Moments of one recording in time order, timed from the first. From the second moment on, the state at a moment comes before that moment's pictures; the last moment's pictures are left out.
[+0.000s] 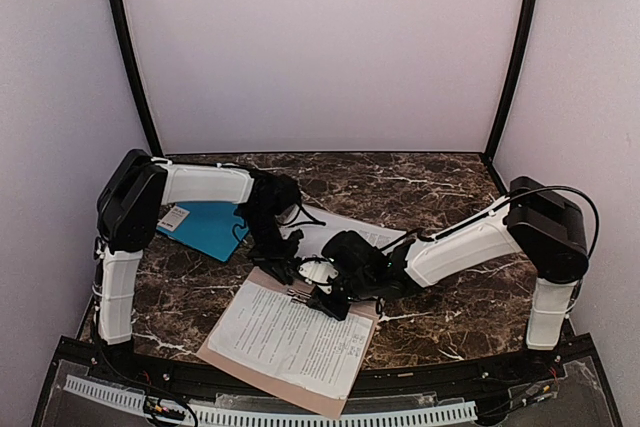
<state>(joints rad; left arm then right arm) -0.70 2.16 1.59 -1.08 0.47 -0.40 1.13 1.92 1.02 0.03 -0.08 -0.10</state>
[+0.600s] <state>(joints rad) -0.68 2.02 1.51 -0.93 0.37 -0.34 1.12 1.91 1.03 0.00 -0.09 -0.14</state>
